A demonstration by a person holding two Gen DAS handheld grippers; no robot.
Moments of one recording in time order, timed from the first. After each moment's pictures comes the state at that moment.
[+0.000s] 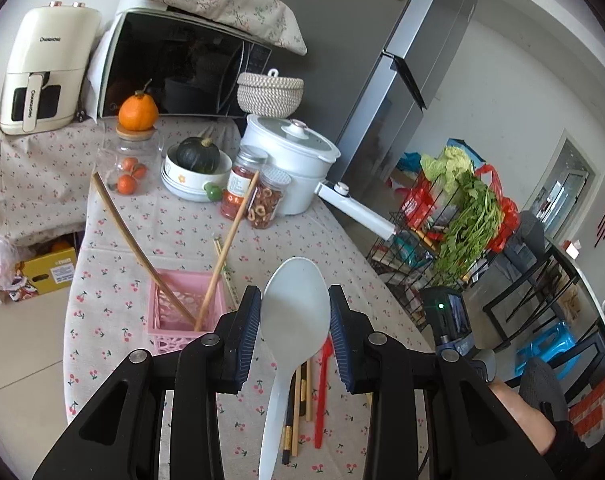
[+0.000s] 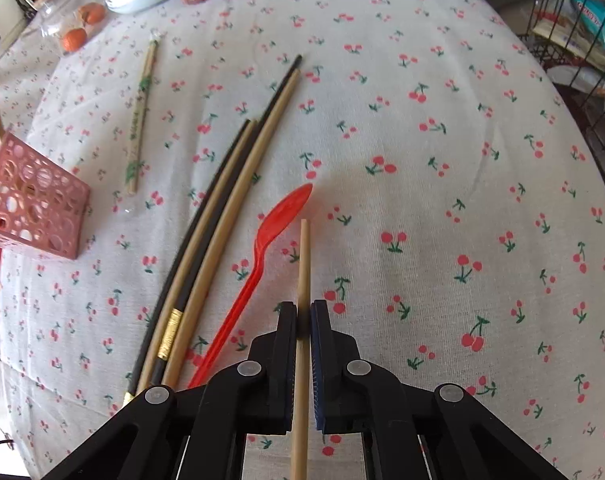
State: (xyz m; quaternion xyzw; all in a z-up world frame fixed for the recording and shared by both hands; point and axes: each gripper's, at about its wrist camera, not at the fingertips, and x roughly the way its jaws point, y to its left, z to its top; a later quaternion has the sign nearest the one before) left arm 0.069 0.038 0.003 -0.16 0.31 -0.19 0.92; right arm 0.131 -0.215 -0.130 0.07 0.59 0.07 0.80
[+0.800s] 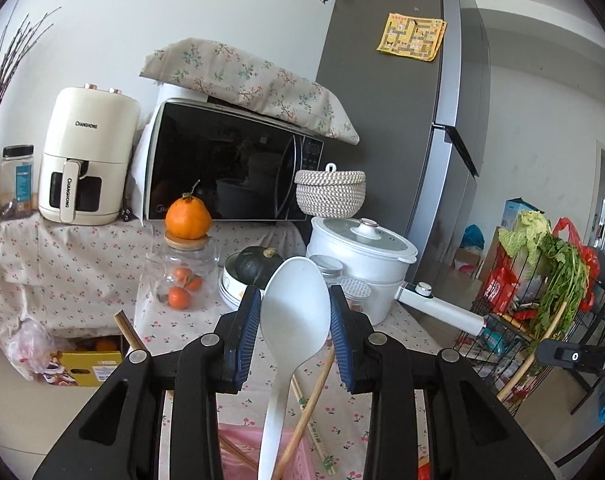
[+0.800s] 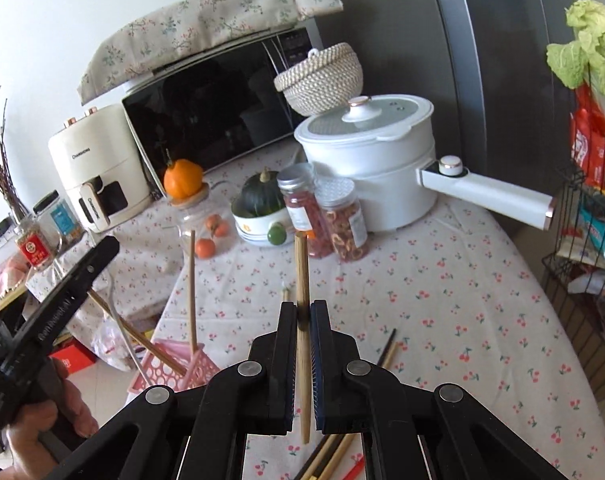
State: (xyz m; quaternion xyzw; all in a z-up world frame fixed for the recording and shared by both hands) left arm 0.147 0.045 -0.014 -0.11 0.14 -0.06 0.98; right arm 0.112 -0.203 0.015 0.11 0.30 0.15 0.94
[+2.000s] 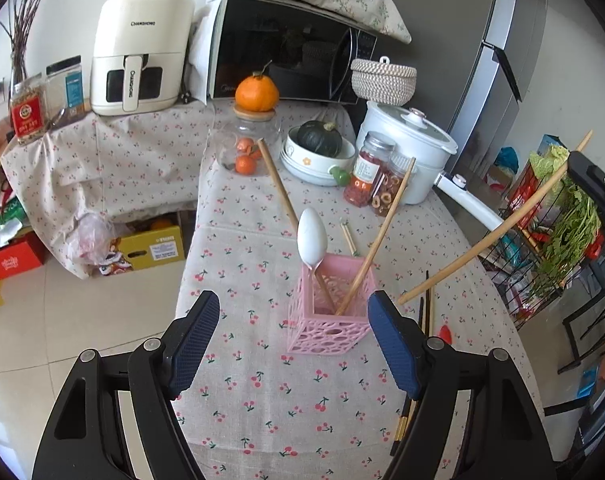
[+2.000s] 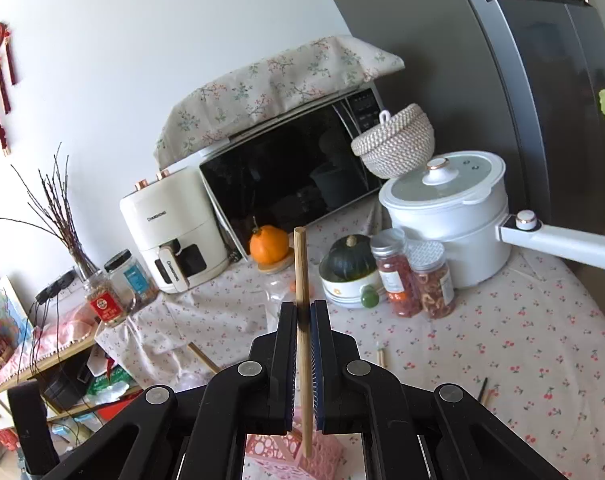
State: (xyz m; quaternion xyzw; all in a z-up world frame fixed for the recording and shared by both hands) left arm 0.078 0.099 -0.033 -0.11 0.37 -0.02 0.92; right arm 0.091 -0.159 0.065 0.16 0.21 0.22 0.94
